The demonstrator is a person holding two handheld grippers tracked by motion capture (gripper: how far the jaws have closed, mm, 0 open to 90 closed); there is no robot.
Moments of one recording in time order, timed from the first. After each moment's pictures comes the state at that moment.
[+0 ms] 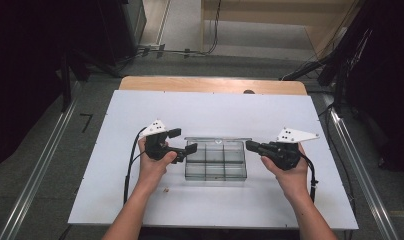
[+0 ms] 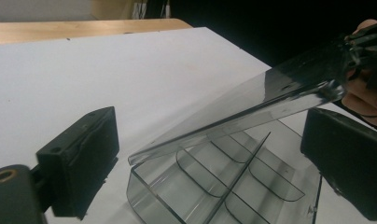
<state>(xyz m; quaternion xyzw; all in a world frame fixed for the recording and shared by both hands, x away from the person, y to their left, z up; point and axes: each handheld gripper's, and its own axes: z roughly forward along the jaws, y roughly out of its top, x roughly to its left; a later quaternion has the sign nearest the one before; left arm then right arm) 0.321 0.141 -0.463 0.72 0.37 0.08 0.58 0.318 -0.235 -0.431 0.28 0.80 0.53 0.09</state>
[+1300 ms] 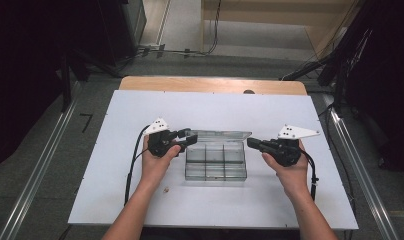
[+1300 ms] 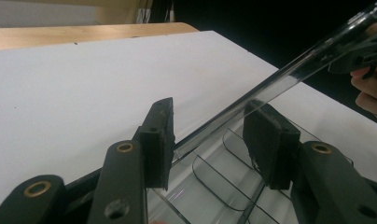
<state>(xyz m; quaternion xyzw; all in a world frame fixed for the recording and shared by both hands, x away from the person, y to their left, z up) 0.334 0.139 -0.473 0.72 0.37 0.10 0.58 0.328 -0.239 -0.433 0.29 0.79 0.53 0.09</state>
